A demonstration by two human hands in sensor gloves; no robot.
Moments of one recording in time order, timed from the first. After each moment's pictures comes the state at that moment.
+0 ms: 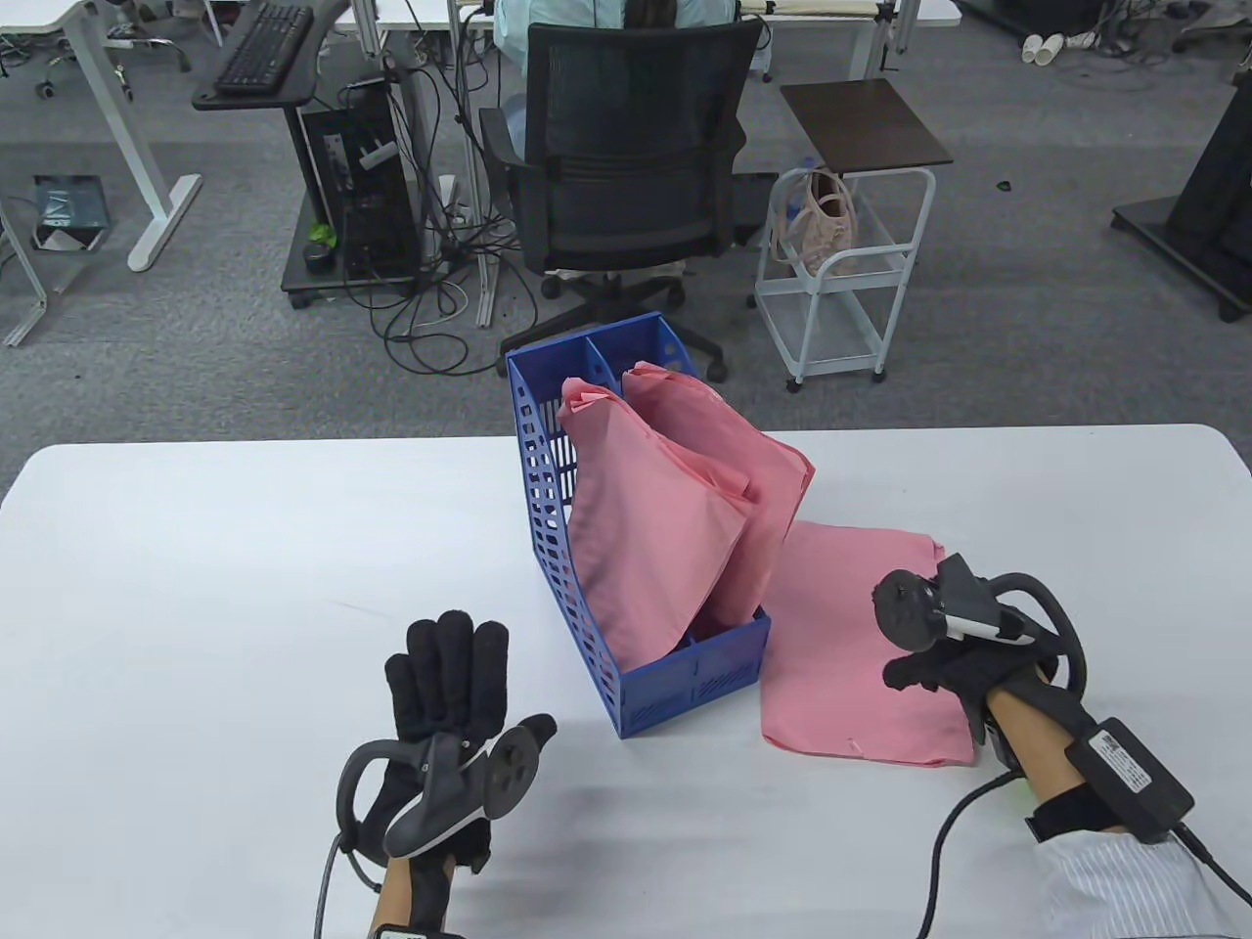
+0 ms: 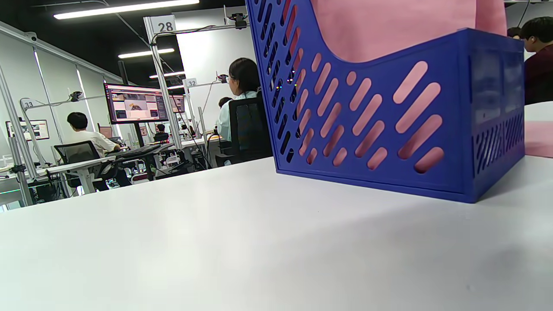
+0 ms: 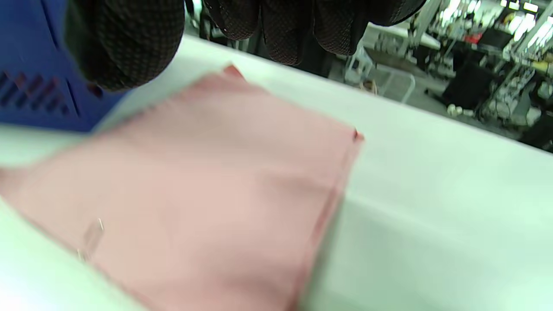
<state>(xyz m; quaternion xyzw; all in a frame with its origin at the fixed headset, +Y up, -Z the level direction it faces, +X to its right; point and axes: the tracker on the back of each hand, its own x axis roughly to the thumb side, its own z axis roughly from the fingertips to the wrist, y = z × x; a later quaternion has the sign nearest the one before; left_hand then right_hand) -0.173 -0.683 -0.311 0.05 -0.08 -0.08 0.99 0.261 -0.685 -0.432 -0.12 -0.20 -0.96 0.13</state>
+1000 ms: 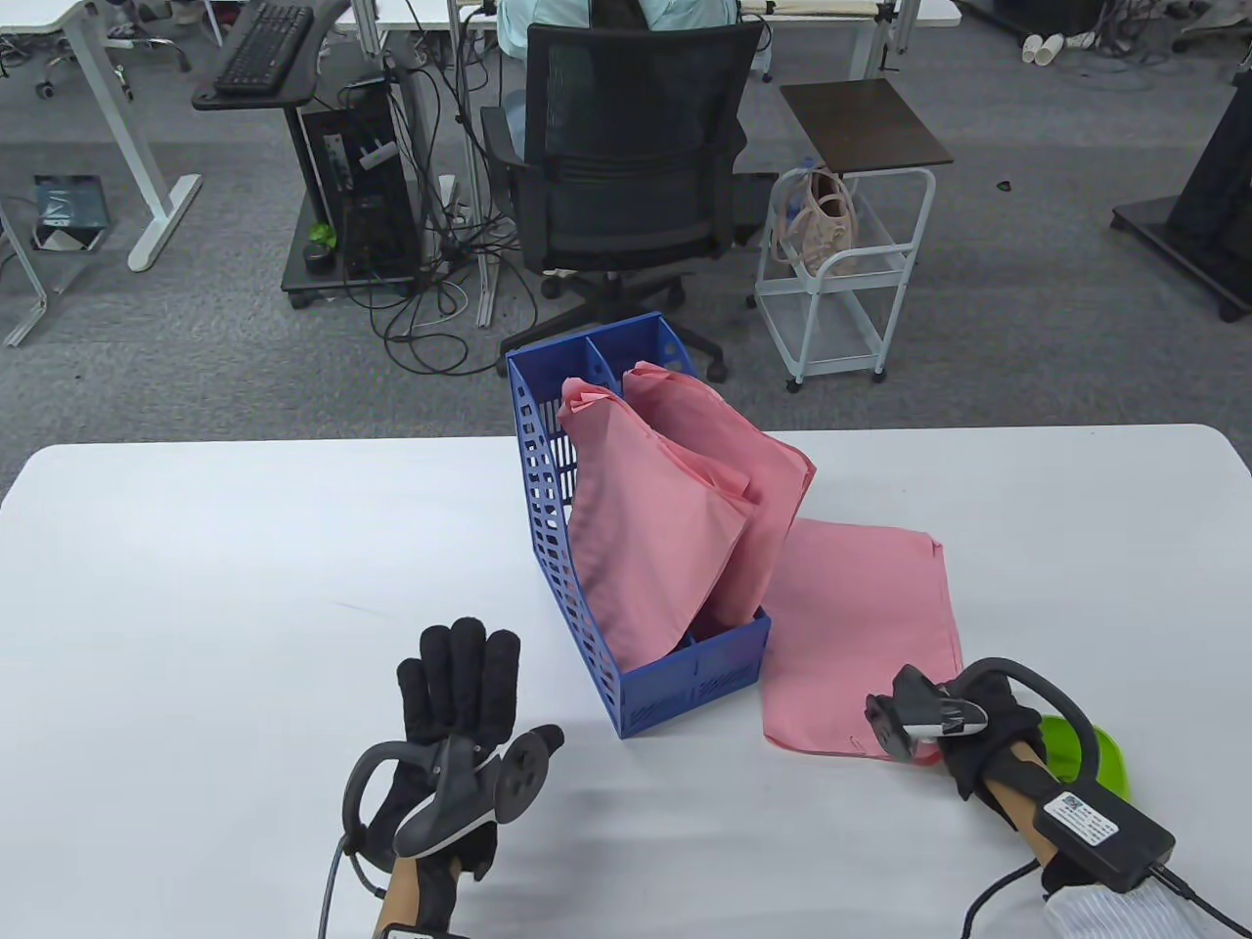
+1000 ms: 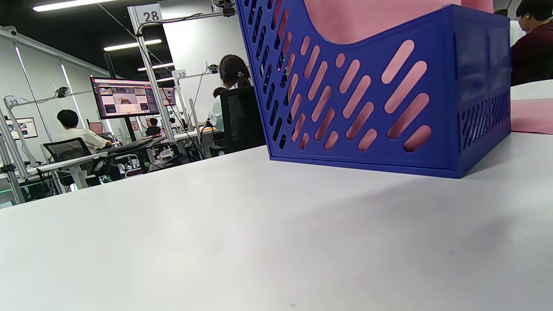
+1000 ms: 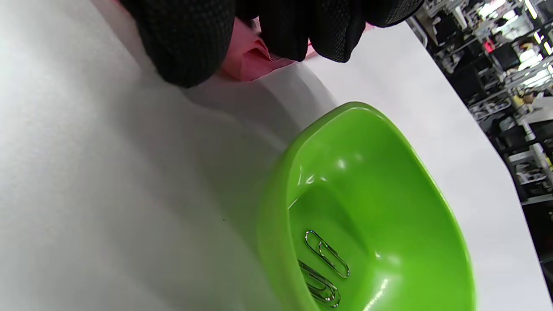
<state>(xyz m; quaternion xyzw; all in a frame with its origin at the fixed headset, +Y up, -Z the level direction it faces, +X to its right) -0.167 -0.690 -0.312 0.03 -0.10 -0.10 0.99 0.259 -0.781 -0.398 -0.11 -0.27 -0.88 0.38</state>
